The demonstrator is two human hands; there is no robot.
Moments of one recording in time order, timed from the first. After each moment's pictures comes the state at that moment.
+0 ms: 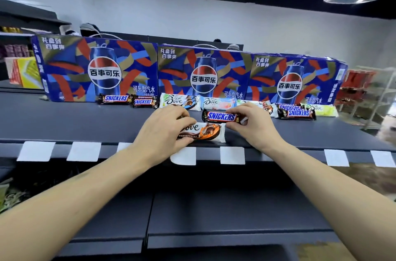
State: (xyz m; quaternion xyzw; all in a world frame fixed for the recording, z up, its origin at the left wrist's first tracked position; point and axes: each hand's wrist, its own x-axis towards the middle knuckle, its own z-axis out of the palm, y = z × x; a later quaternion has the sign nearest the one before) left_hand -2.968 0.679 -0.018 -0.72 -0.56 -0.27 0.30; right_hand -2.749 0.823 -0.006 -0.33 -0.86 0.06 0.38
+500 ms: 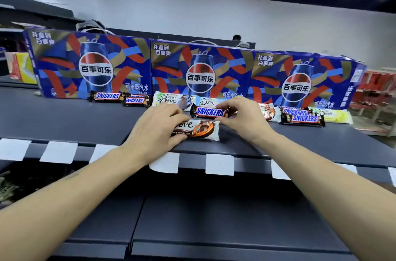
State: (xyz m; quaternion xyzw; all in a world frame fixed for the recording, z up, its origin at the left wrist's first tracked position) left_hand -2.954 0.715 -0.019 -0.70 -0.60 -0.25 0.31; right_hand -2.760 0.871 0.006 -0.26 -0.89 0.05 0.36
